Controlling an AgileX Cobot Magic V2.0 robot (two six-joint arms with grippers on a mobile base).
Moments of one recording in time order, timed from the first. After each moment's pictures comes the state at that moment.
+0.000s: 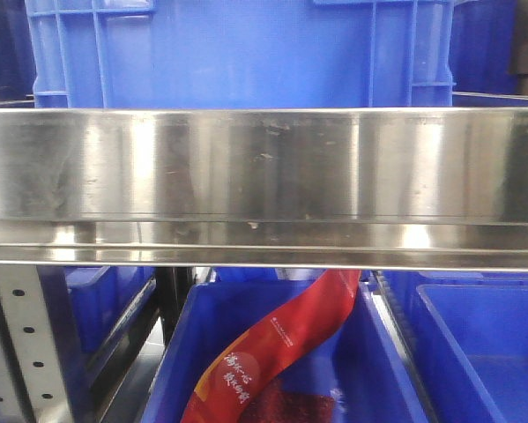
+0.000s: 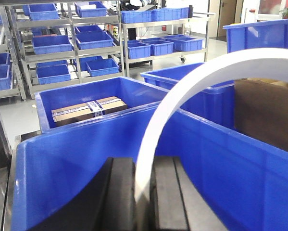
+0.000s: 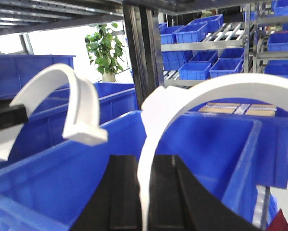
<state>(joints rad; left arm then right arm) -0.46 1.33 -1.27 -0.32 0.07 0.39 0.35 0.99 -1.01 0.33 0.08 -0.16</state>
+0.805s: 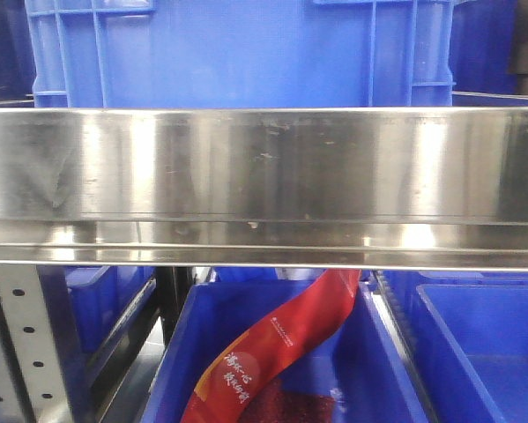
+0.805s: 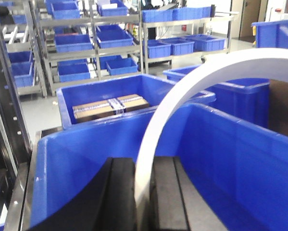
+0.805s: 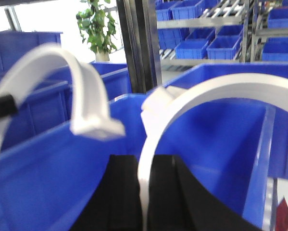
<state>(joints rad) -0.42 1.45 -1.31 -0.32 -0.02 0.39 0.35 1.23 -1.13 0.34 0.03 -0.16</state>
